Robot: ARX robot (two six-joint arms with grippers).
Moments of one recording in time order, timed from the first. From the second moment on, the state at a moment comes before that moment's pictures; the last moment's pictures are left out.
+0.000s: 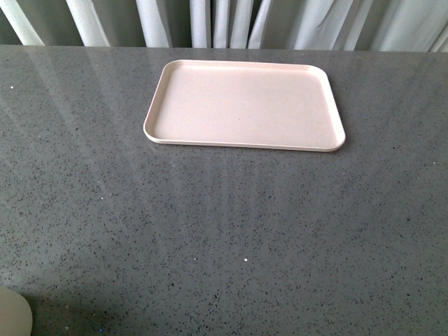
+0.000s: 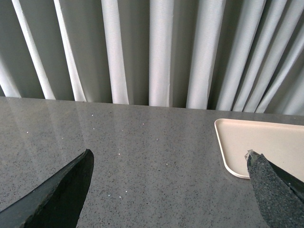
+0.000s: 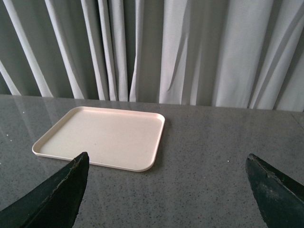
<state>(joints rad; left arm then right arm) 0.00 0.02 0.01 0.00 0.00 -0.01 0.00 0.01 0.02 0.00 0.00 0.00</state>
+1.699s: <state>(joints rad) 0.27 0.97 0.45 -0.47 0.24 0.47 0.00 0.01 0.02 0.00 0.00 0.00</state>
